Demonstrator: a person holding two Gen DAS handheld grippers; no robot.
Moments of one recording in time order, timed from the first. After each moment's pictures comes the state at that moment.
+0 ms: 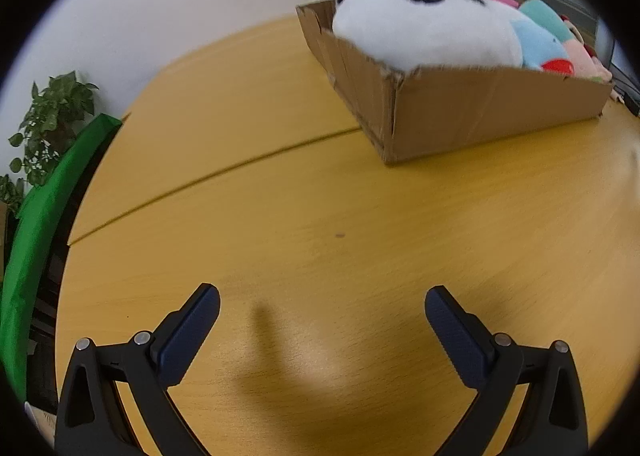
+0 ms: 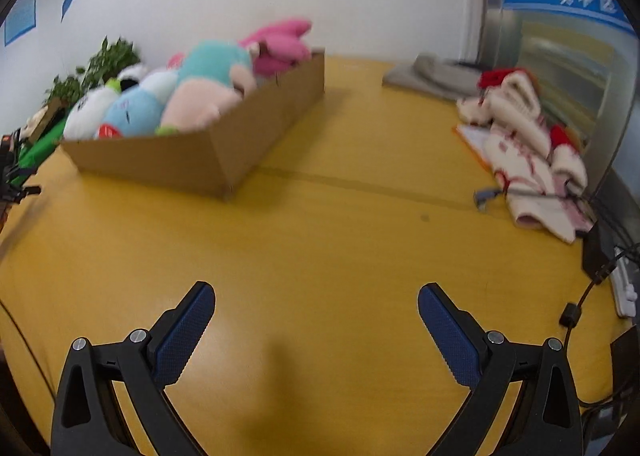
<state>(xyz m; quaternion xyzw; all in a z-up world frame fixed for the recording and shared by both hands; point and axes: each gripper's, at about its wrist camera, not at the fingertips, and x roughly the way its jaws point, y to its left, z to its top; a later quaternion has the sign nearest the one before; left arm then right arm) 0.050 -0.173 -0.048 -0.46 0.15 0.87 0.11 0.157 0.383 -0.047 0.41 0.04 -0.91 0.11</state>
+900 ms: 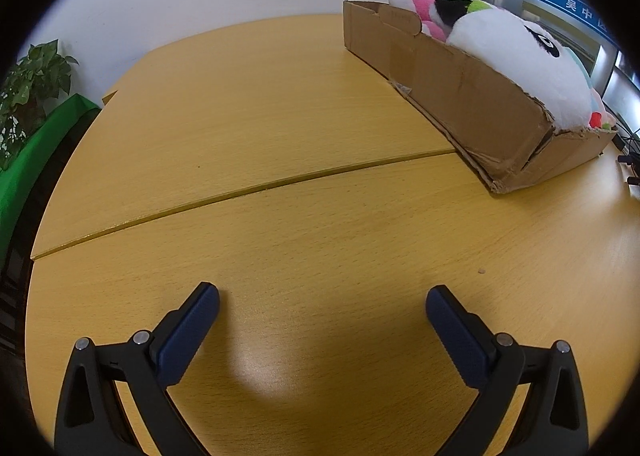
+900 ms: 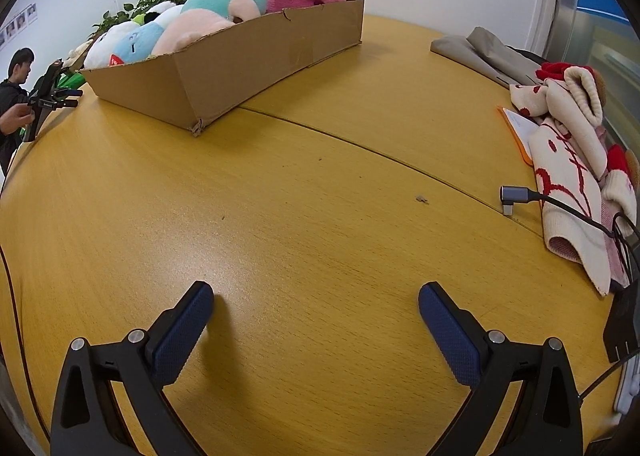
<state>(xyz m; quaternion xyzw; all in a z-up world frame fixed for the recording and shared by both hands) -0.019 -0.251 -0.062 -0.45 0.09 0.87 0.16 0.111 0.425 -0.074 0.44 0.11 -0.87 0.20</state>
